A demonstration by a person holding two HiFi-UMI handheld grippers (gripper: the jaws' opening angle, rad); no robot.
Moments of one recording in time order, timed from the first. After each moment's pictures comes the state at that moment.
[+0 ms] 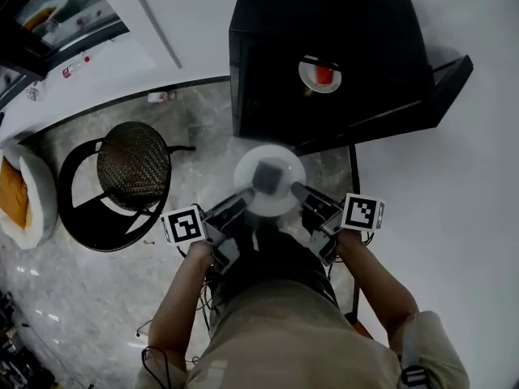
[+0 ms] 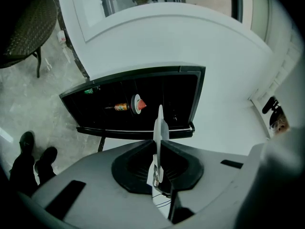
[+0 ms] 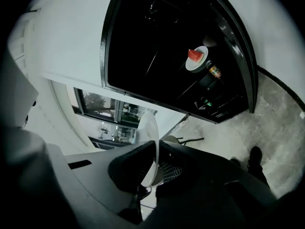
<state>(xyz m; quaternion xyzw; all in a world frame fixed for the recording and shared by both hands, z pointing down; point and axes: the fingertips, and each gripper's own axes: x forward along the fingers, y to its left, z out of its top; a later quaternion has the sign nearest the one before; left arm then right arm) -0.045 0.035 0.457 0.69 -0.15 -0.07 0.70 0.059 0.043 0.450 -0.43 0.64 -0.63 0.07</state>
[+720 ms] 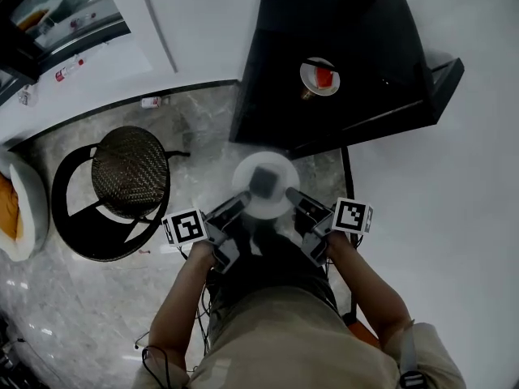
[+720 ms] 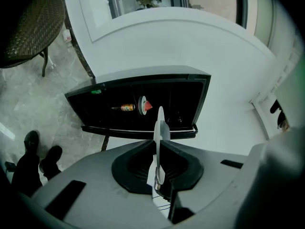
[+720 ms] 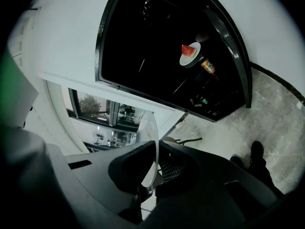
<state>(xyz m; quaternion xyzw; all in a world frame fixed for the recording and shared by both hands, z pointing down) -0.077 0.034 0.486 0.69 -0.15 -0.06 0.70 0.027 0.053 0.478 -0.47 0.61 -0.63 0.08</state>
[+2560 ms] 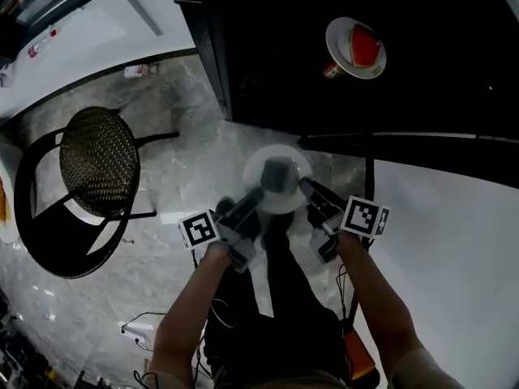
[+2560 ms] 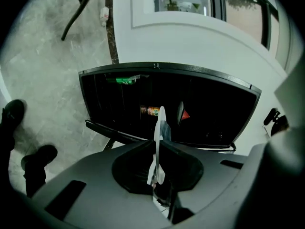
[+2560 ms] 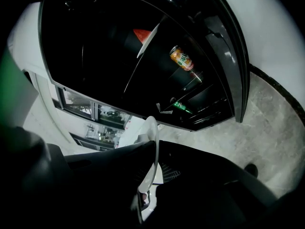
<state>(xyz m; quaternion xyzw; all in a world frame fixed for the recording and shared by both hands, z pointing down) 0.022 0.016 0.697 0.59 -0.21 -0.14 0.77 0.127 0.008 0.678 -0.47 0.62 -0.63 0.02</state>
